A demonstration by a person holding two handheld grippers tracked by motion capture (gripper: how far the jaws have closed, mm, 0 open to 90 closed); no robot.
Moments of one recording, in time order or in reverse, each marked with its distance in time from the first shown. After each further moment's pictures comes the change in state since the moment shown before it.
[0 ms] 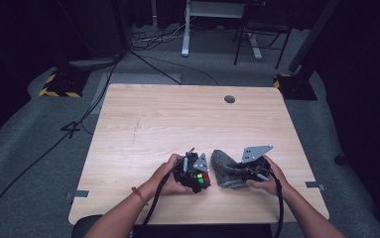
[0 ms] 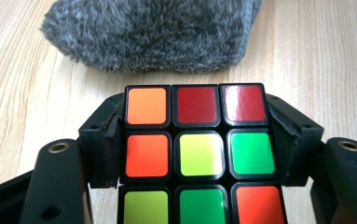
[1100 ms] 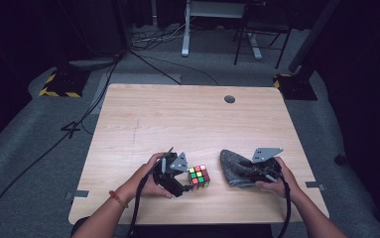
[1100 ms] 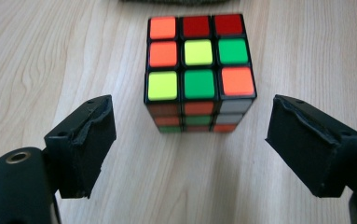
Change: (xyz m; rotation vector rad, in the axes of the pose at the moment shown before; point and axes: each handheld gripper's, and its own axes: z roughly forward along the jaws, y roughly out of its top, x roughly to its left) left arm -0.001 -0.039 -0.048 -0.009 0.038 -0.038; right arm -0.011 -0.028 -0.016 0.056 -0.152 0.050
